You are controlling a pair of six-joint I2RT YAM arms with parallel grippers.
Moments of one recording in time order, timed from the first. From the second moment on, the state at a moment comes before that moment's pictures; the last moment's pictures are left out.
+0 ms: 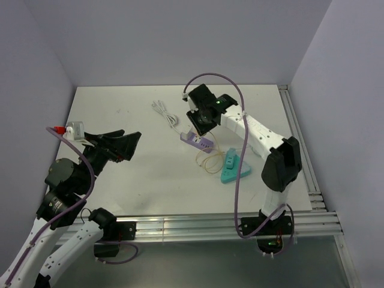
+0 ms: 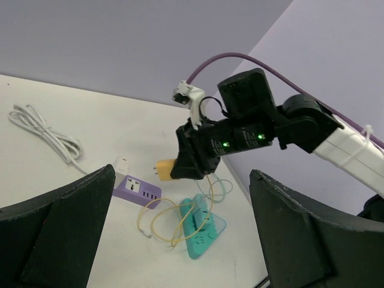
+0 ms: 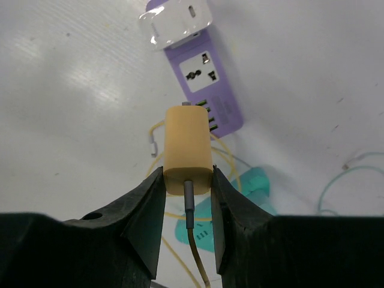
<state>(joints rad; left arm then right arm) -0.56 0.46 0.84 -0.21 -0.08 -0.61 0.64 1.75 1.66 -0.95 0.06 0.04</state>
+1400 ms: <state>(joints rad) -0.56 0.49 0.80 -0.21 -0.10 -0.59 0.65 2.16 1.94 -1.08 0.16 -0.27</state>
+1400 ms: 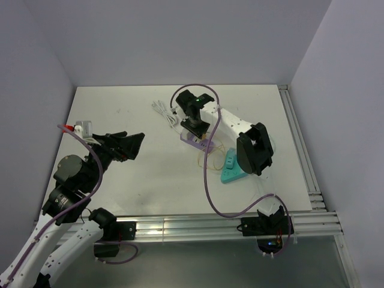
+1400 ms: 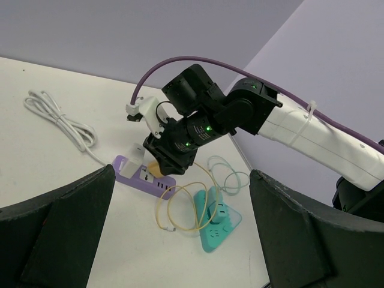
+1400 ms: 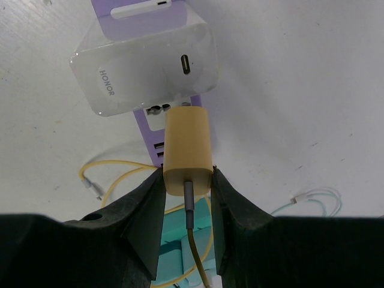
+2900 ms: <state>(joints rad) -0.58 0.44 0.77 -0.21 -0.15 -0.55 0.68 2.29 2.13 -1.11 0.12 -0.52</state>
